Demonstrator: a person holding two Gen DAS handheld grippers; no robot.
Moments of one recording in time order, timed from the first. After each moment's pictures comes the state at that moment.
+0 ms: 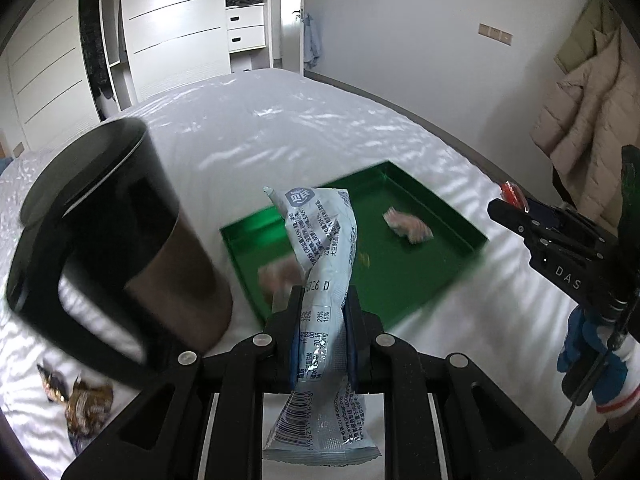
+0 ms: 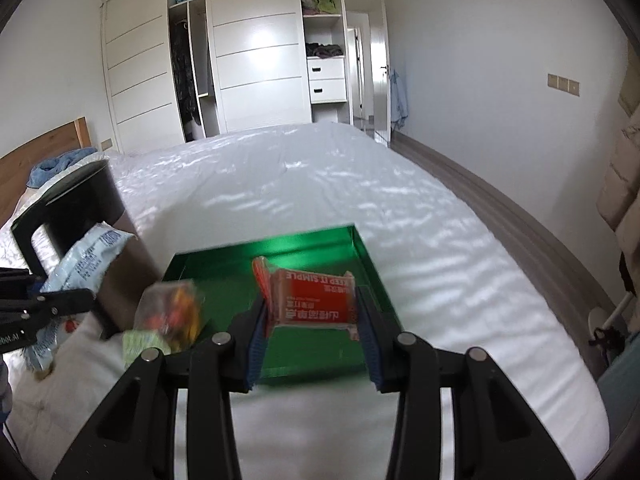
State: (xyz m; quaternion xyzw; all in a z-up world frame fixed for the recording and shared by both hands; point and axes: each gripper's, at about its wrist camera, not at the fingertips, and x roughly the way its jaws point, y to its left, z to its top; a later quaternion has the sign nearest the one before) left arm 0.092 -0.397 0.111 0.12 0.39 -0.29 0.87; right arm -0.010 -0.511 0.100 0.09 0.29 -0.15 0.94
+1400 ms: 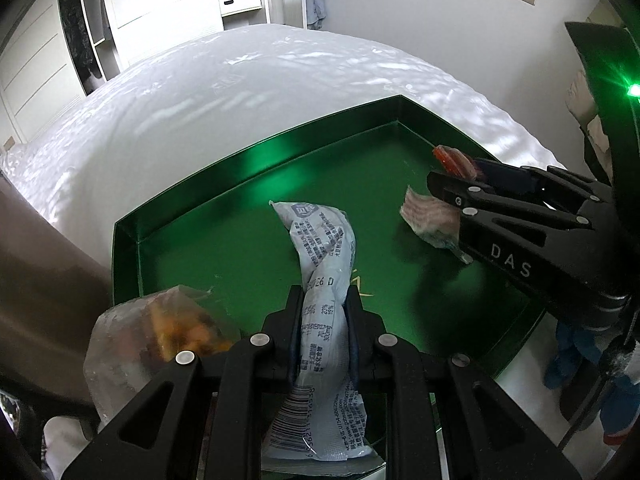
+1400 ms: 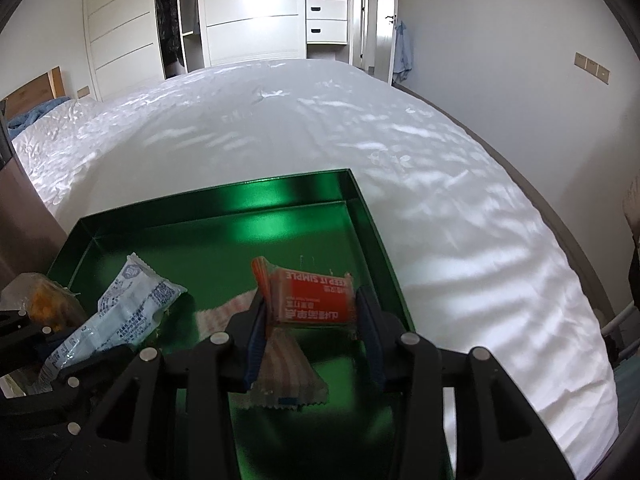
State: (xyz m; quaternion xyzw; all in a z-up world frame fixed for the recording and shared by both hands) left arm 0.152 -0.500 -0.003 0.15 0.45 -0.26 0.84; right arm 0.111 -0.569 -0.007 0.07 0.40 -0.15 0.90
